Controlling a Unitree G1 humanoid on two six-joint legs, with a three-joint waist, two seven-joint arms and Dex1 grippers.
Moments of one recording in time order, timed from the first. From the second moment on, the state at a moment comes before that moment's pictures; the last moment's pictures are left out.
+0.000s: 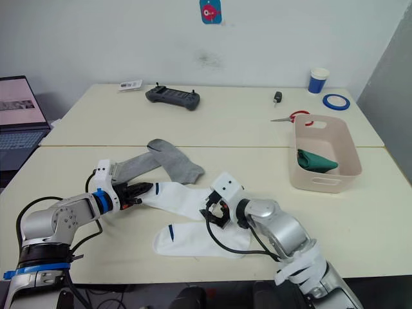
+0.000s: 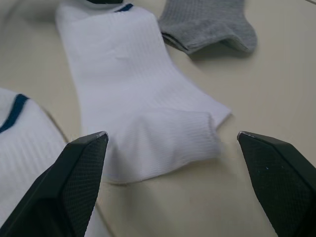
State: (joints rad) left arm -0.40 0.64 0.26 0.23 -0.53 0.85 -0.65; right arm -0.48 -0.22 0.45 -0.21 0.20 0.85 0.42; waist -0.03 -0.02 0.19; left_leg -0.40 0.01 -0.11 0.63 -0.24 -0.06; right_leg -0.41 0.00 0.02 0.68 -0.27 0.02
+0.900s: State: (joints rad) left arm -0.37 0.59 0.40 0.02 -0.65 0.93 -0.53; right arm -0.49 -0.24 0.33 -0.26 0.26 0.86 0.50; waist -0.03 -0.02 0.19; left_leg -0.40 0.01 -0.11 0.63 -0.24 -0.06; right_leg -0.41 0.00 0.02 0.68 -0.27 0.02
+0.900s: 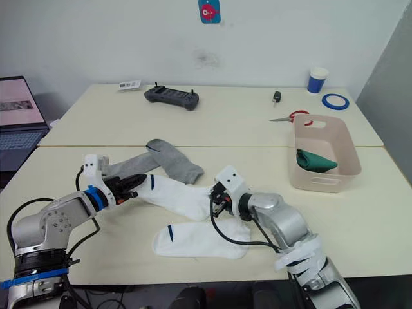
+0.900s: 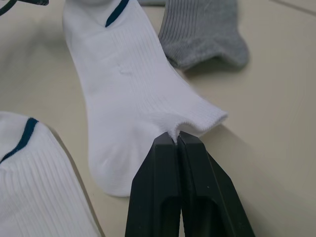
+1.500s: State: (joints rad) left arm 0.04 0.44 0.60 -0.47 -1.31 1.32 -0.22; right arm -0.19 -0.55 -0.01 -0.80 0.73 1.19 0.59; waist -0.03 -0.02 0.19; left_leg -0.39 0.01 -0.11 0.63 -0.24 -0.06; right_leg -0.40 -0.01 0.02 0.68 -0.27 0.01
